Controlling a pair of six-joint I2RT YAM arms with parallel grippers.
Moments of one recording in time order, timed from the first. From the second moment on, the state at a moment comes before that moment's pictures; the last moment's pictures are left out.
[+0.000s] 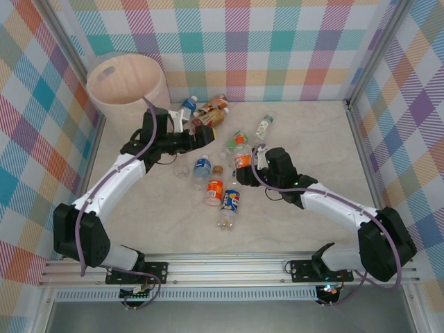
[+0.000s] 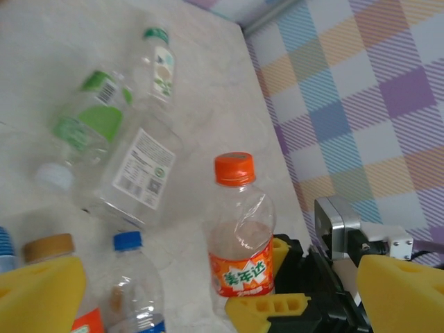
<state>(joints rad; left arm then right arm) -0.35 1.44 1.20 -0.29 0.63 -0.62 0.63 1.30 0.76 -0.03 -0.24 0.44</state>
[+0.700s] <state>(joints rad) -0.46 1.58 1.17 -0.06 0.65 -0.78 0.63 1.40 0.91 0.06 -0.46 0.37</state>
